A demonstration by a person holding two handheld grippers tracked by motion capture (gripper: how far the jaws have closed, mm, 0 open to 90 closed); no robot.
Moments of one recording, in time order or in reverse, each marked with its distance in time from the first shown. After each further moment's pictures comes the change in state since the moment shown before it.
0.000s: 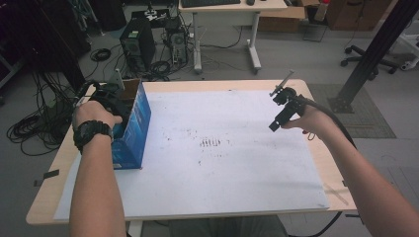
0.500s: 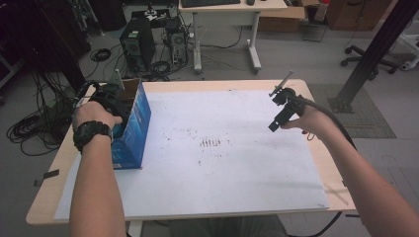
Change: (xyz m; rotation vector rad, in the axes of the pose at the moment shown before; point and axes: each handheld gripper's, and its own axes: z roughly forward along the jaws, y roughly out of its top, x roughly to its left) left arm 0.001 0.000 0.002 -0.010 -0.005 0.004; right arm 0.001 0.001 0.002 0.002 0.000 -0.007
